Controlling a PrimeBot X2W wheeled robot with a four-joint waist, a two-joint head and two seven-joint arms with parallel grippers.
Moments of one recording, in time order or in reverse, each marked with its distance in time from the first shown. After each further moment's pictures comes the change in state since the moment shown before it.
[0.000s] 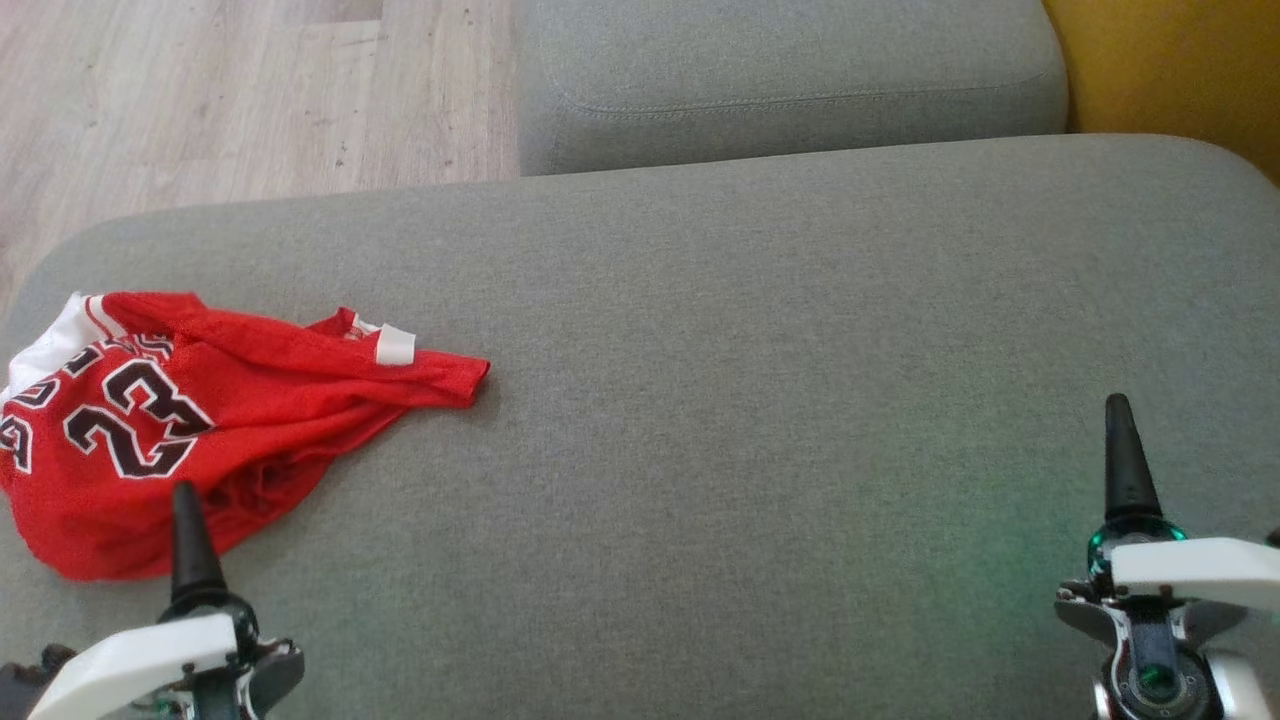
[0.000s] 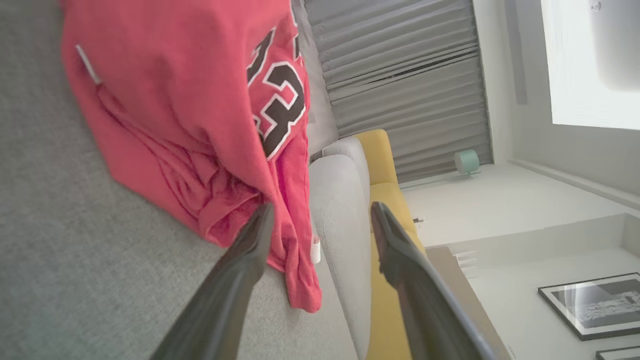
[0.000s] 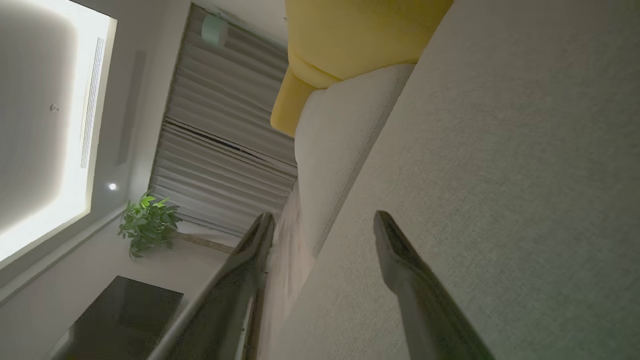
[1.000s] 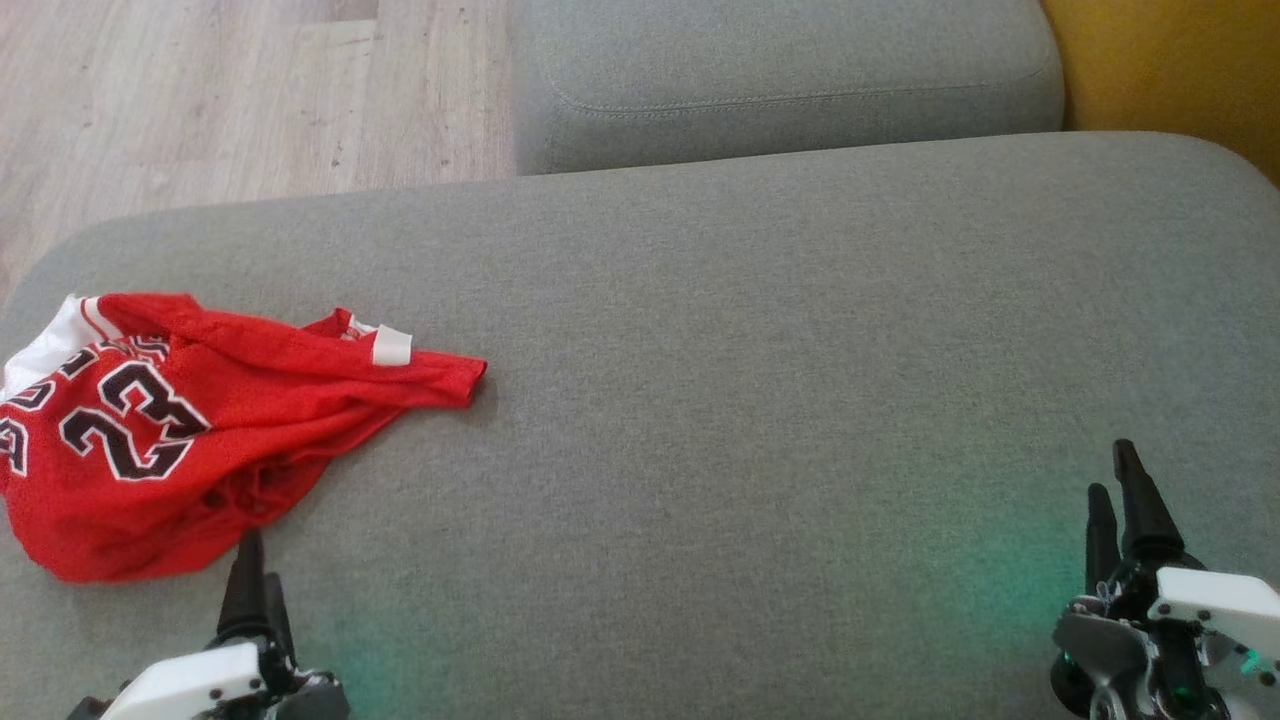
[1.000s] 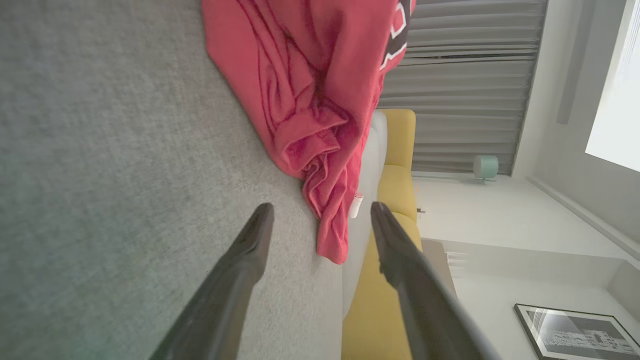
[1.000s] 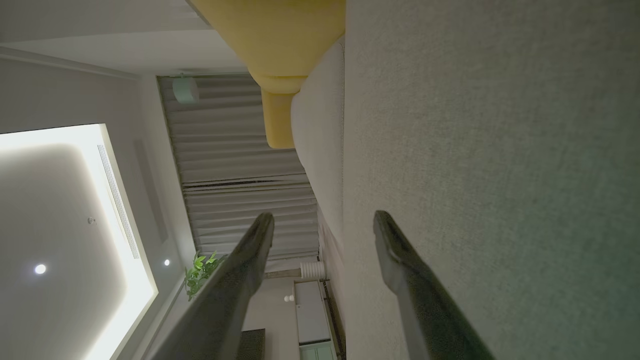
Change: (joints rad) left arm 0.002 0.000 -0.058 0.124 -0.249 -0.001 0.089; right arm 0.000 0.000 -0.025 0.103 0.441 0.000 0.089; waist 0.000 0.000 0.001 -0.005
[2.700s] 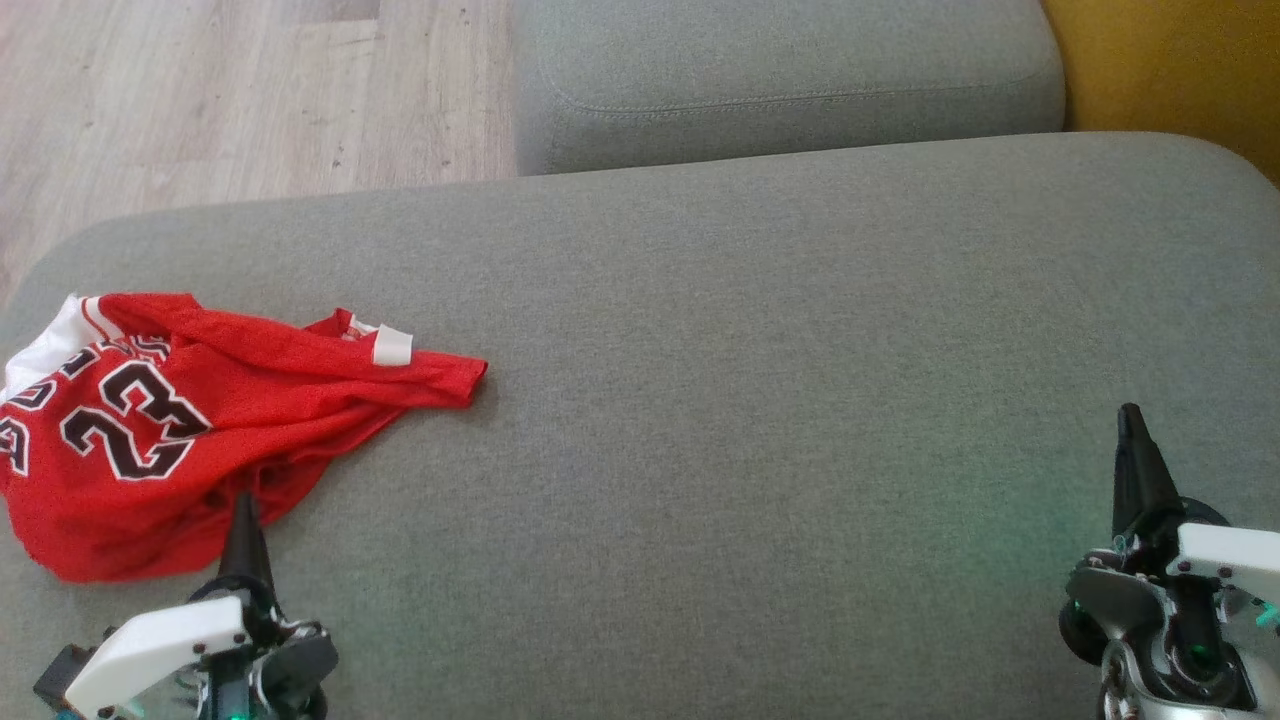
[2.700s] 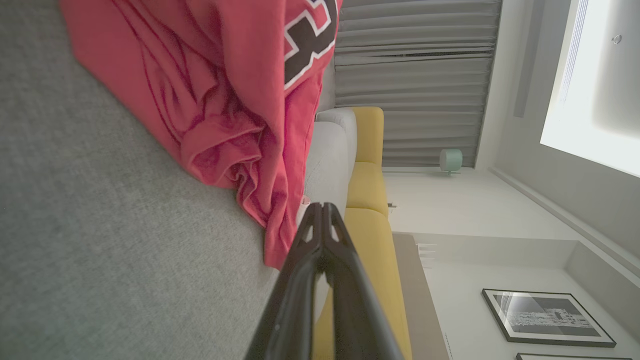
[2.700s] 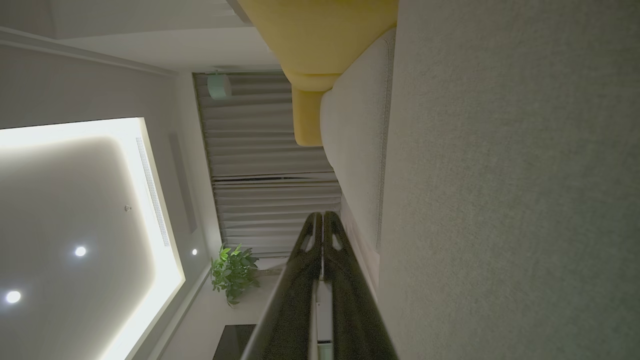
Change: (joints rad) left arm -0.056 0.007 0.010 -0.046 0.000 -0.001 0.015; right arm -0.052 -0.006 -0.012 -0.050 0.003 0.000 0.011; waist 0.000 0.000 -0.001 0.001
